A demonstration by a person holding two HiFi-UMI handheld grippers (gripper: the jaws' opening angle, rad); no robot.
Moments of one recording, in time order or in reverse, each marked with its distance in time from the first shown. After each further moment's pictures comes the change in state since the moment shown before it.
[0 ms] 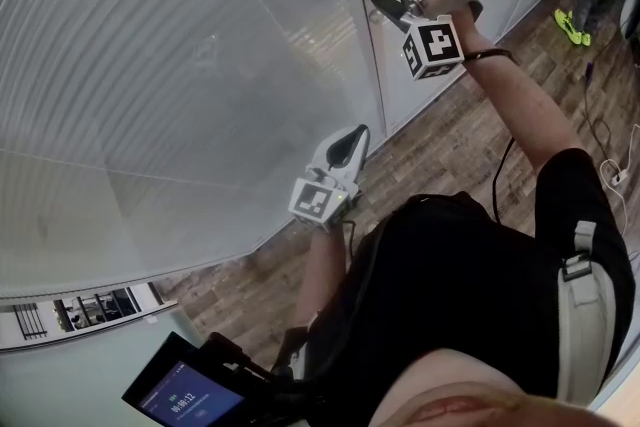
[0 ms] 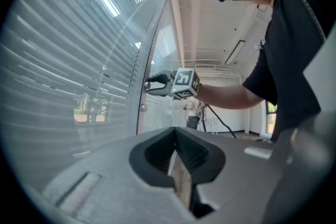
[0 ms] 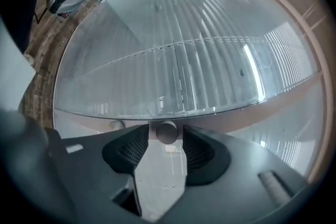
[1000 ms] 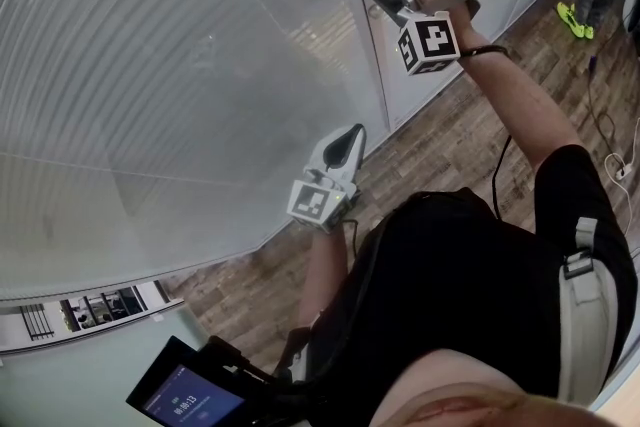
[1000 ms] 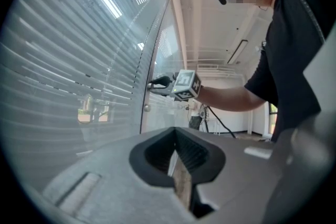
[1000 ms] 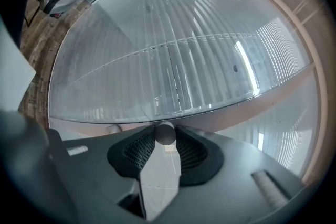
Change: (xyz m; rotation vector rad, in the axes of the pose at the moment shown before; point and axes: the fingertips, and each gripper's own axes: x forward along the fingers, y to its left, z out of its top) left arm -0.008 0.006 -0.002 -0.025 0.025 0.037; right arm 0.007 -0.003 -0.001 0.069 0.006 -0.042
